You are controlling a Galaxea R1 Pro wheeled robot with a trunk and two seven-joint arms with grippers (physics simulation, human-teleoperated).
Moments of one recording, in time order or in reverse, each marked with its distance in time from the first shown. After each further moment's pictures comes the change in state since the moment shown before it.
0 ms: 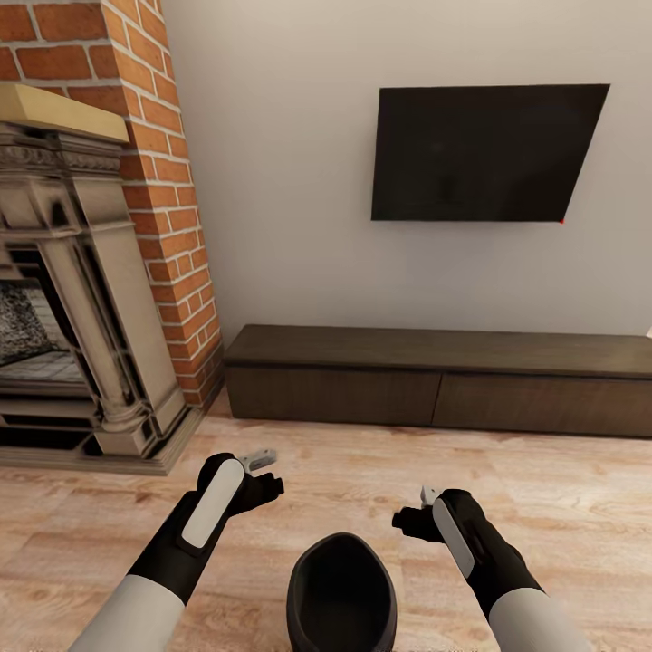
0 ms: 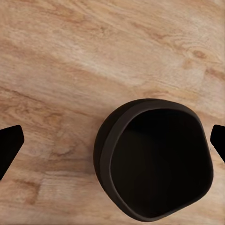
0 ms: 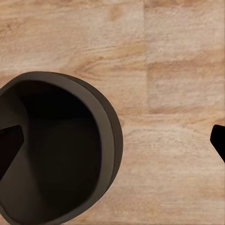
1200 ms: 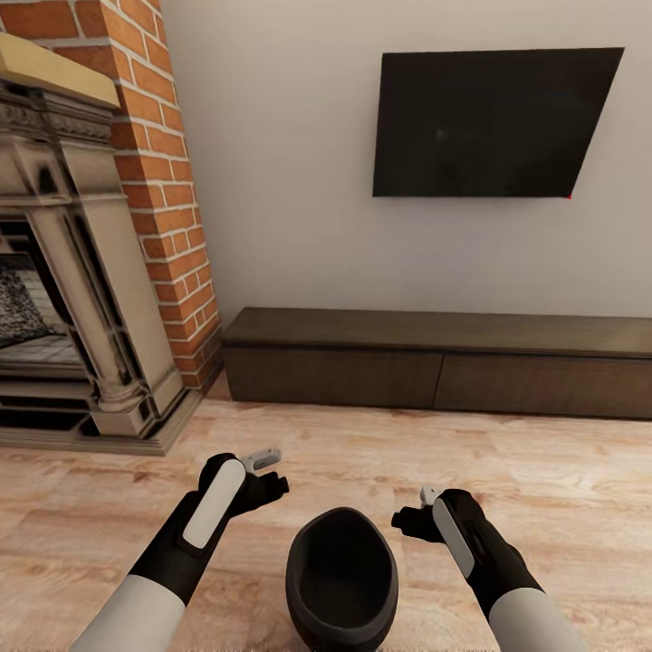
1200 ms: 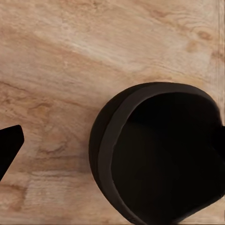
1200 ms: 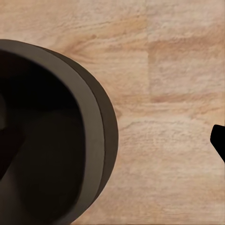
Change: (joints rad) left arm 0.000 -0.001 -0.009 0.000 0.005 0.000 -0.046; right arm 0.000 0.000 0.000 0.000 -0.005 0.000 0.002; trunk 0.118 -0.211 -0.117
